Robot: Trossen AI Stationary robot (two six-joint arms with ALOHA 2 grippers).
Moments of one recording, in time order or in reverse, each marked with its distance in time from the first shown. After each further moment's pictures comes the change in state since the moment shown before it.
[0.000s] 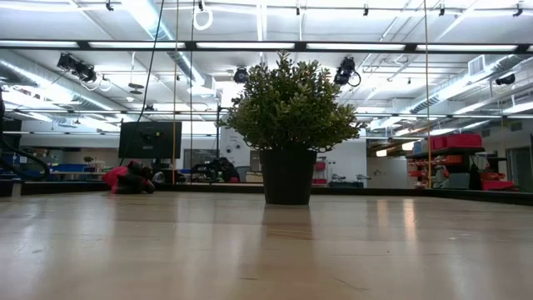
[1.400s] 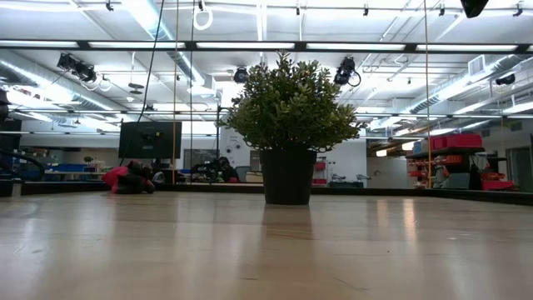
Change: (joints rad) left arm 0.573 -0.085 0.000 -0.586 0.427 0.158; right arm -0.238 -0.016 0.000 -0.007 0.015 0.168
